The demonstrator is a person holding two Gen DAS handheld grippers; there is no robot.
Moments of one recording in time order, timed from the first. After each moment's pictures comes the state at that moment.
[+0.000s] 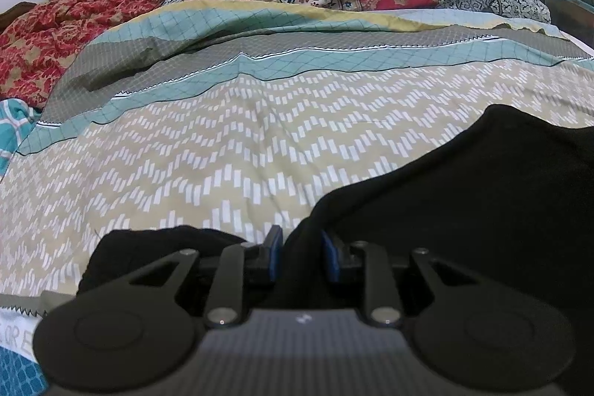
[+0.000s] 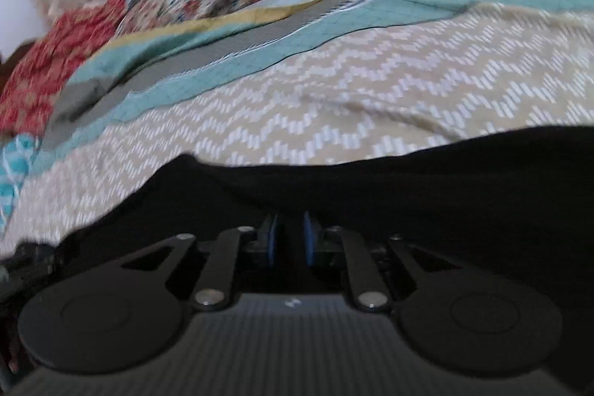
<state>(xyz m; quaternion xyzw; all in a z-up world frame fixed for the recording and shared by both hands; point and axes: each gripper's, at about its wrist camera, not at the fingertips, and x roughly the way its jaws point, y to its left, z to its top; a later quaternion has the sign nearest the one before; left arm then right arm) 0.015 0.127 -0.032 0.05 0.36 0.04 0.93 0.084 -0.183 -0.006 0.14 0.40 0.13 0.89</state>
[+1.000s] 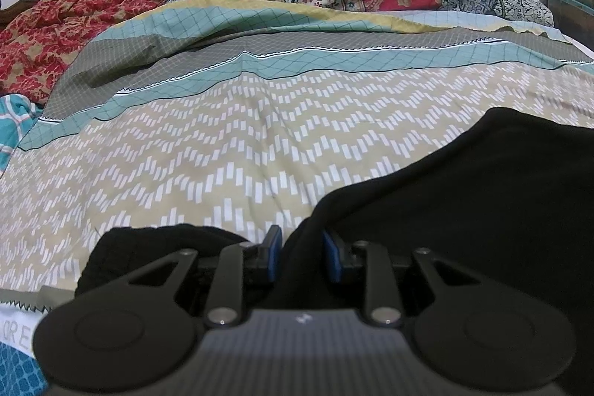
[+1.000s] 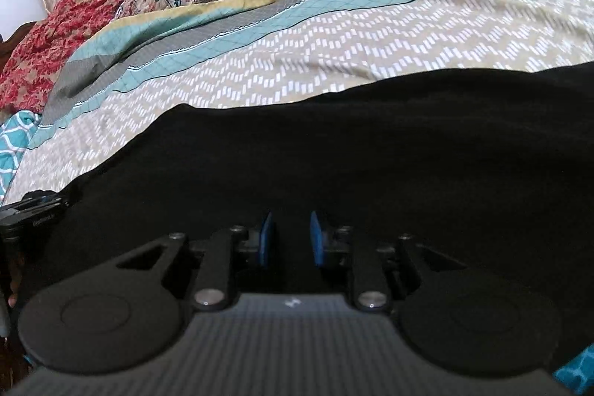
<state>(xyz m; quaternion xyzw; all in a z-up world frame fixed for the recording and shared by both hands) 0.015 0.127 -0.032 0.04 0.36 0.05 0.93 0.021 -0.207 0.004 0.10 0.42 0.13 0.89</state>
